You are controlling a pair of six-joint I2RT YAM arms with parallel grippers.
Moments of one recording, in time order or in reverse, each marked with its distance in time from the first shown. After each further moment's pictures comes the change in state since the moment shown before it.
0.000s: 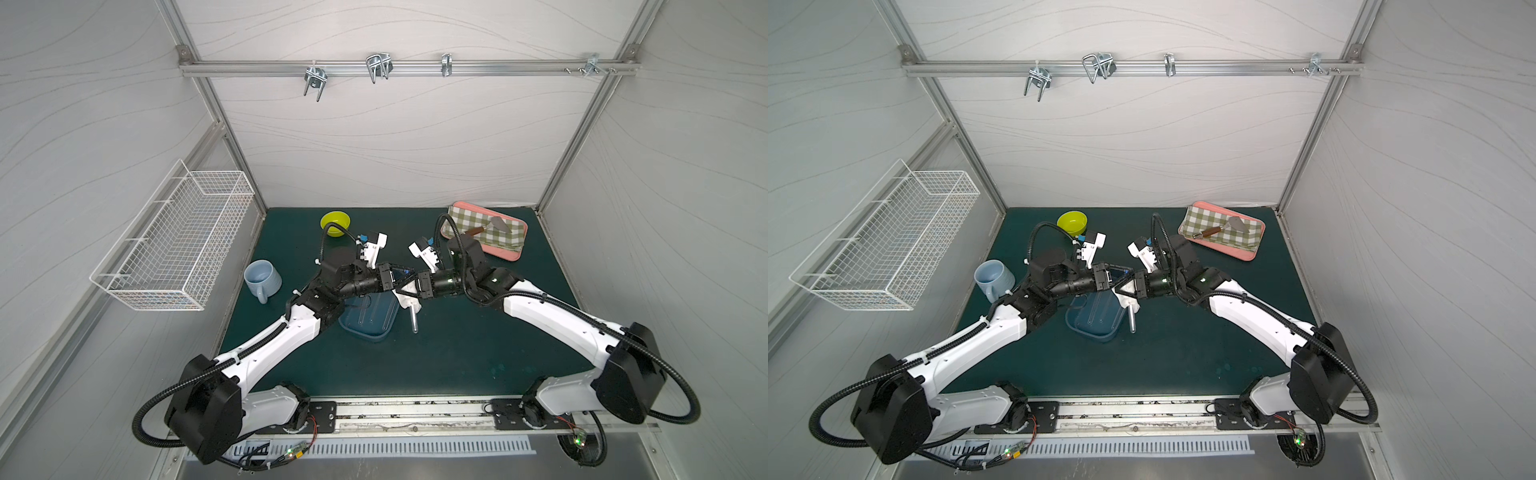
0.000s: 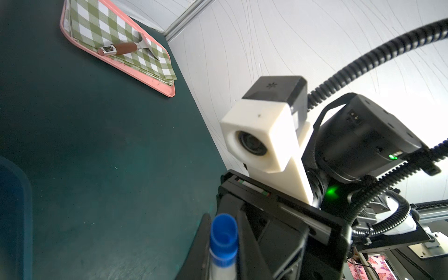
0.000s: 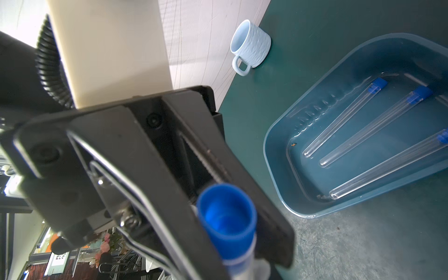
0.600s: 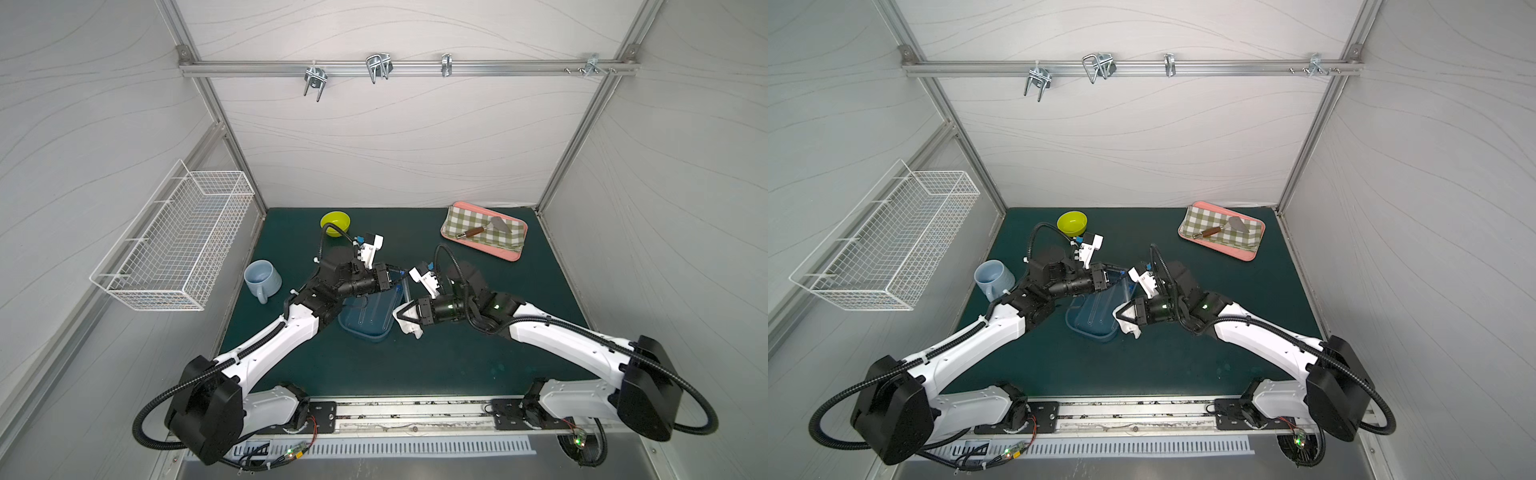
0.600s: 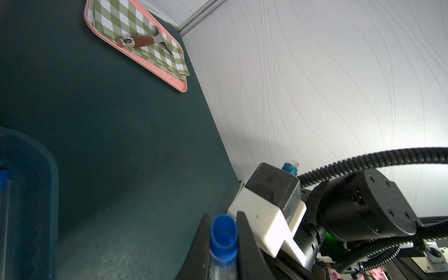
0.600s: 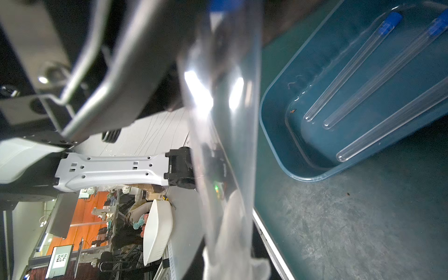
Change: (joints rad) left arm 0.046 0.000 -0.001 -0.049 0.005 -0.007; right arm 0.099 -0.093 -0.180 0.077 0.100 0.079
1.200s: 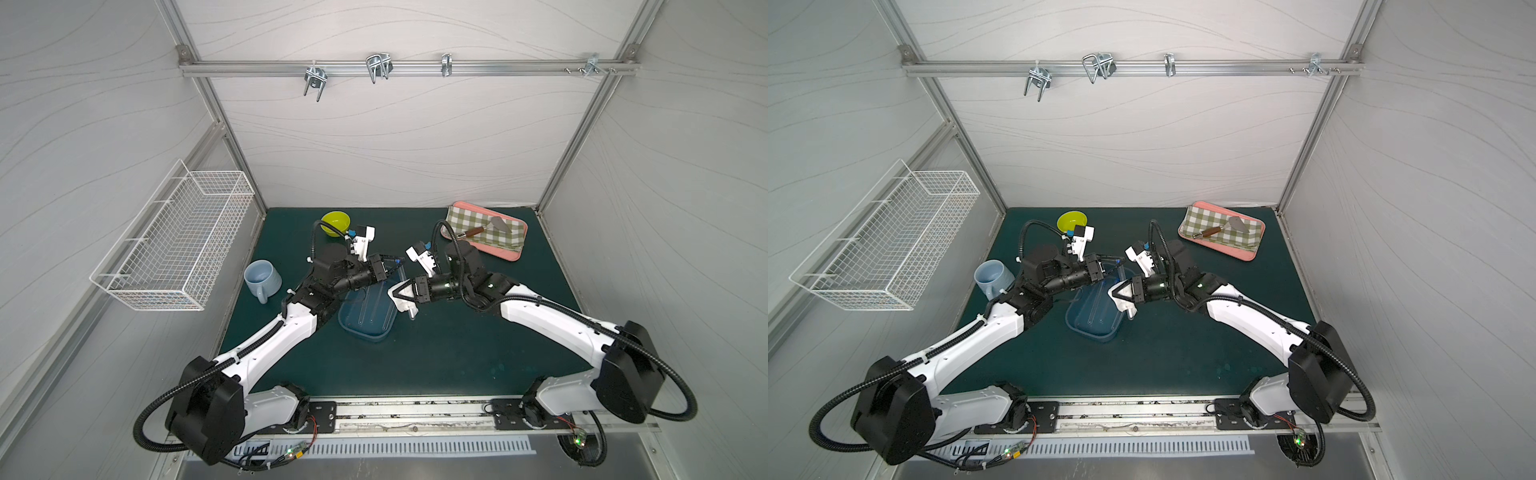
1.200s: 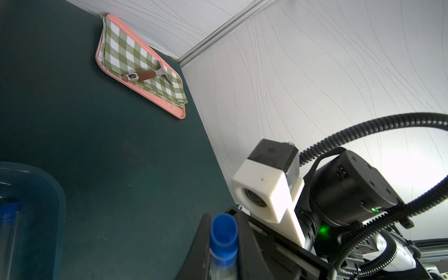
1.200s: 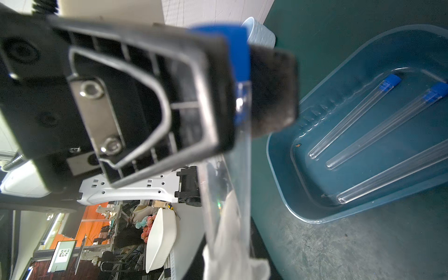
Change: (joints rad) left arm 0.023 0.002 0.000 0.095 -0.041 -0.048; right arm -0.093 0.108 0.143 0.015 -0.090 -0.047
